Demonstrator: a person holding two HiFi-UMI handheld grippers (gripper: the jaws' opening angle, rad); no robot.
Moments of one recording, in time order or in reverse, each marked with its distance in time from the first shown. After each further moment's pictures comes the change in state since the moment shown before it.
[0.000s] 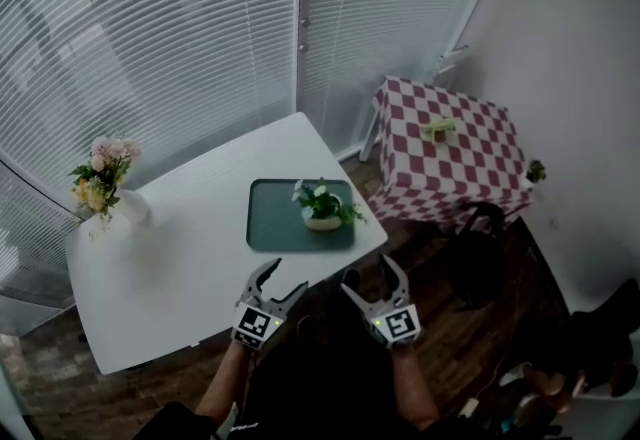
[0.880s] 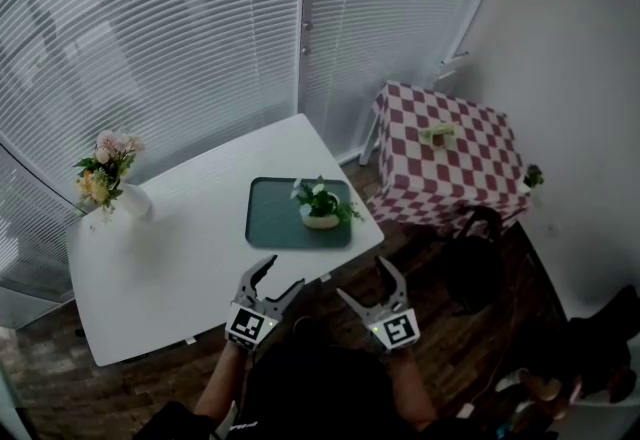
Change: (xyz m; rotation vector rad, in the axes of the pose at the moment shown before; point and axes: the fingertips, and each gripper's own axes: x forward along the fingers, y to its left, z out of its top) left arm -0.021 -0.006 0.048 -0.023 -0.106 0.047; right arm -0.020 0.016 0.039 -0.059 -0.075 0.042
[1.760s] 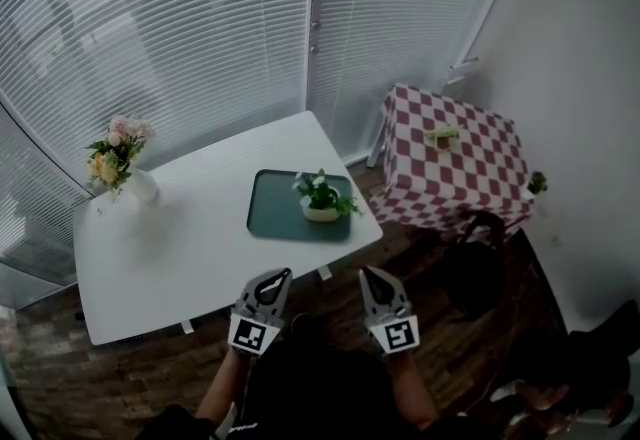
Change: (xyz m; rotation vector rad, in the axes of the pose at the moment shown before) left arm -0.026 -0.035 0.027 0.057 -0.097 0.146; right arm -0.037 -0.011 0.025 0.019 -0.154 -0.070
